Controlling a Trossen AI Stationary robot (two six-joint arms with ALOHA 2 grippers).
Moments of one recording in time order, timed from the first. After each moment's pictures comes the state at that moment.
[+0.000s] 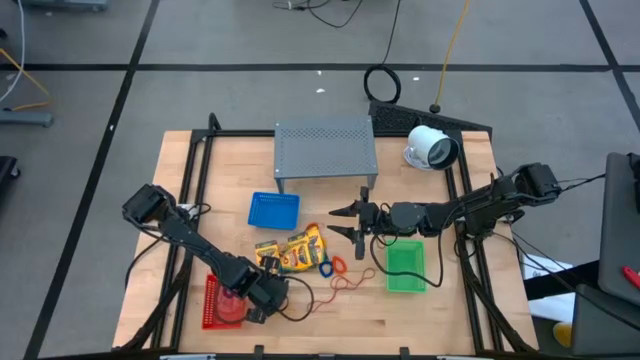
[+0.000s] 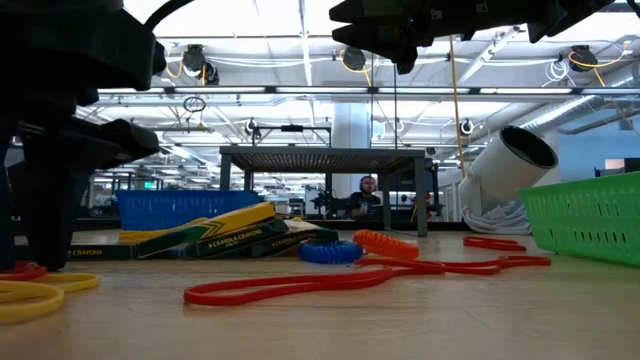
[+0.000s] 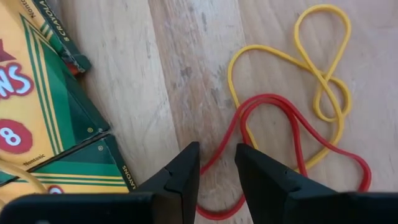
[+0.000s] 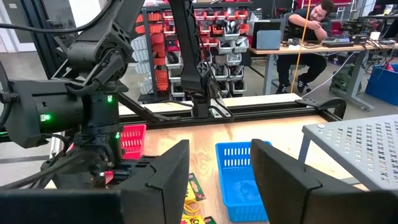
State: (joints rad) left arm -0.61 1.83 0.99 -0.44 -0.06 -0.40; right arm 0.20 1.44 0.73 0.67 0.29 0.08
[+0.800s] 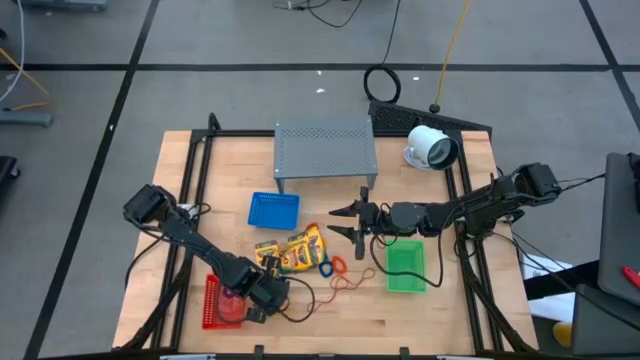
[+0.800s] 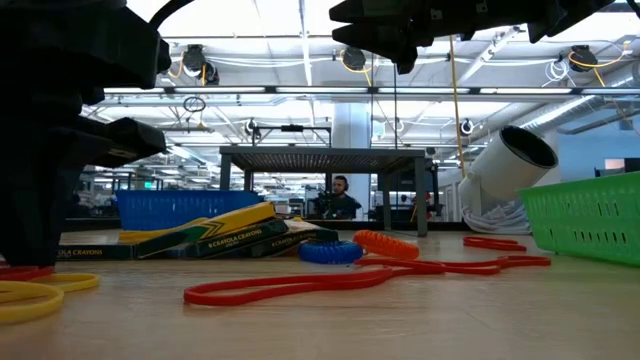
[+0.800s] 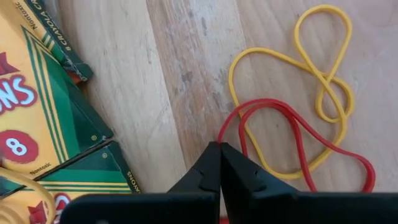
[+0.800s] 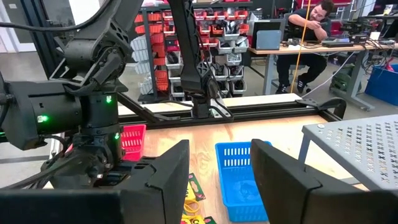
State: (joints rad) left arm -0.61 1.80 1.03 -0.53 -0.05 -0.38; right arm 0.20 1.44 0.73 0.67 0.29 0.09
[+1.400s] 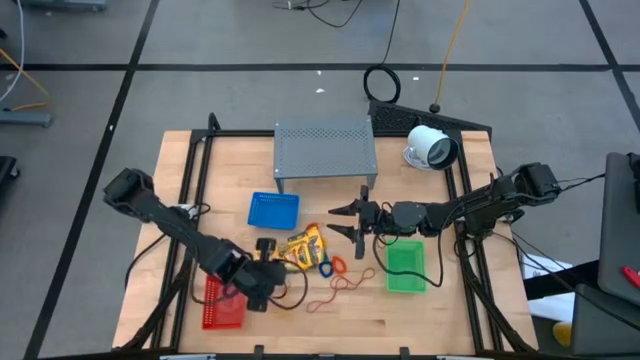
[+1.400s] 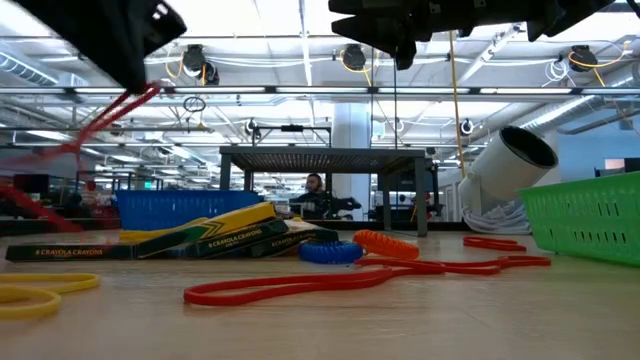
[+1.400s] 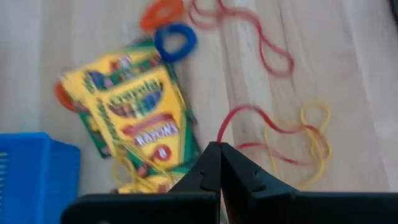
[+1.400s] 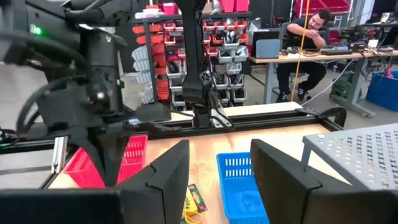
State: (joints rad) left arm -0.59 1.56 1.14 -0.67 -0.30 -0.38; right arm 0.21 1.44 0.73 0.72 0.29 0.08
